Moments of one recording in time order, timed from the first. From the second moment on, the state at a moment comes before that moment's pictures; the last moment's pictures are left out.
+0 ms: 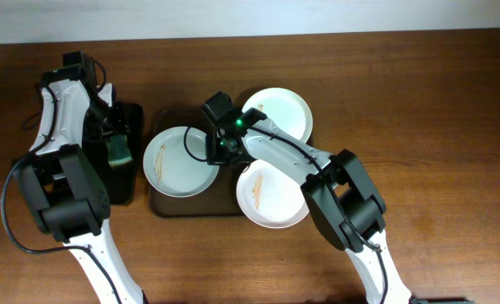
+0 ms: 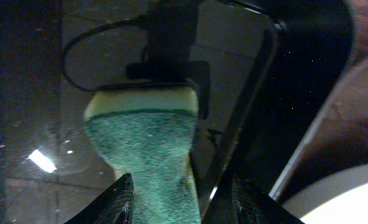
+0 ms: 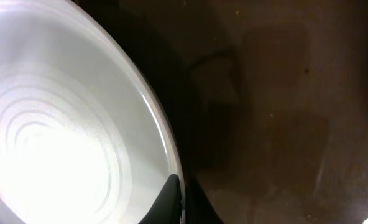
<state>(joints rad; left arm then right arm) 0.22 2.25 1.89 -1.14 0.05 -0.02 0.68 2.30 1.78 -0.70 -0.20 0.62</state>
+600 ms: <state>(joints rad) 0.22 2.32 1.89 -1.14 -0.05 -0.07 0.68 2.30 1.78 -0.72 -0.20 0.62</state>
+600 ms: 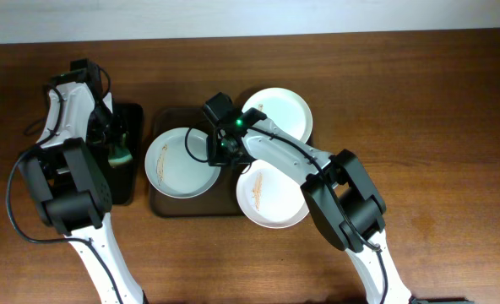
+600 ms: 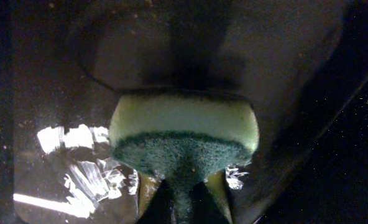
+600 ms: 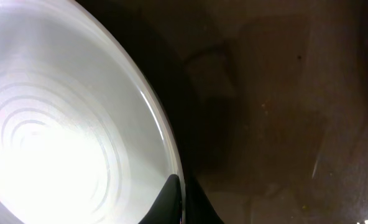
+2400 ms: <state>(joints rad) 0.11 2.35 2.20 -1.41 0.38 0.26 0.55 2.30 1.78 -0.81 -0.33 0.52</state>
